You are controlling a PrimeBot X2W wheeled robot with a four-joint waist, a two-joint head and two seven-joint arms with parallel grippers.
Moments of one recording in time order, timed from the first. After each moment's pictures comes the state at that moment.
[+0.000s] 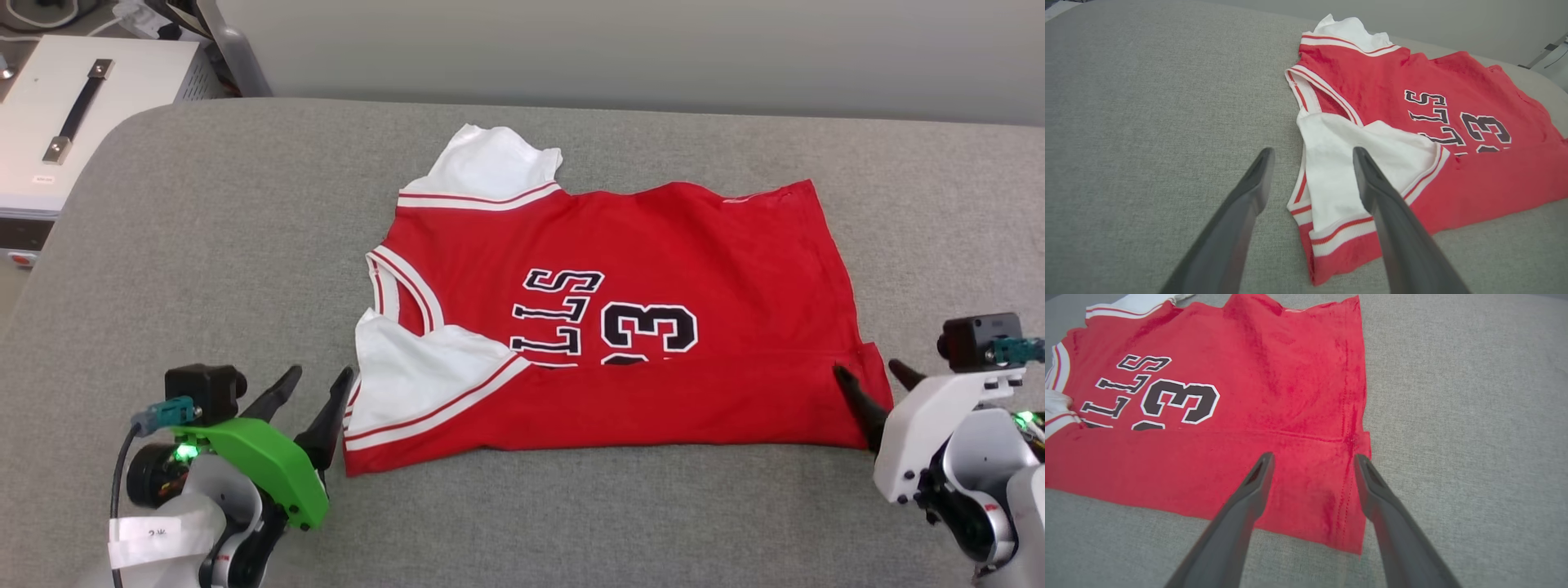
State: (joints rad) left arm -0.37 0.60 -0.74 0.35 -1.02 0.02 -0.19; right arm -0.19 -0.32 0.06 0.14 0.40 0.13 0.44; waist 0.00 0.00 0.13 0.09
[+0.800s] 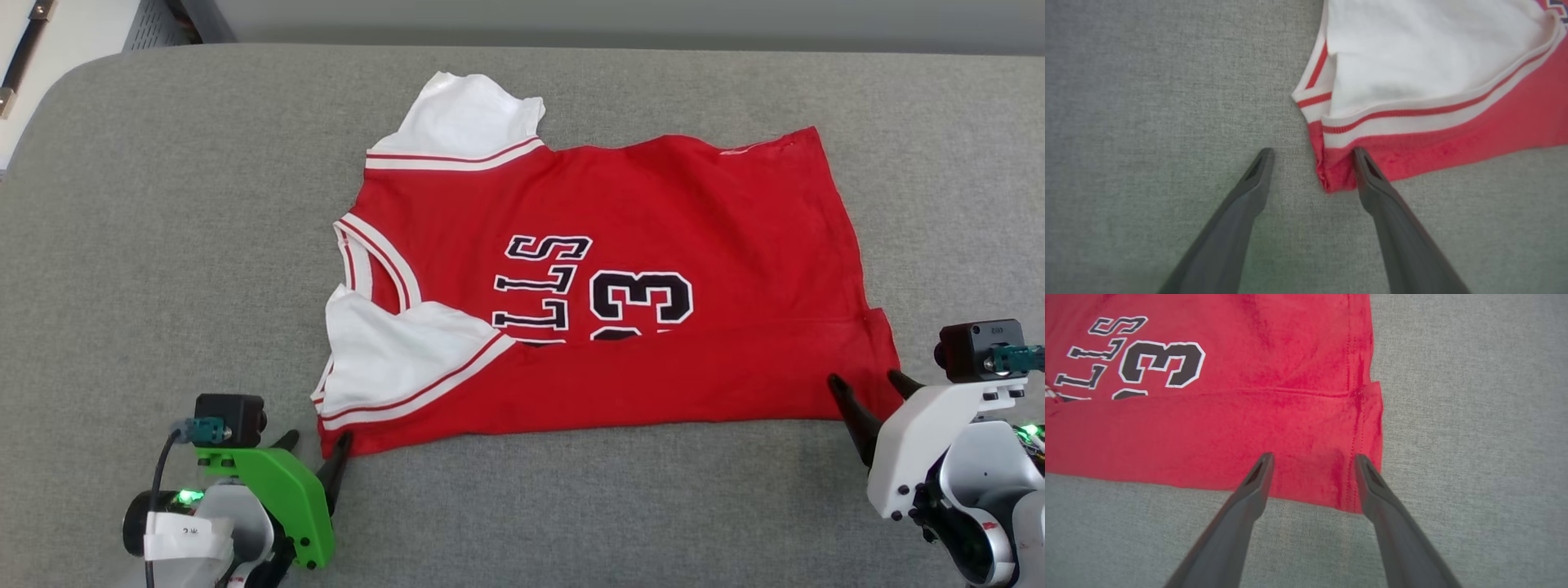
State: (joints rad) left arm -0.30 0.65 -0.79 0.24 -1.04 0.24 0.03; right arm -0.09 -0.20 -0.03 -0.12 0.29 0.13 0.63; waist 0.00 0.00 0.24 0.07
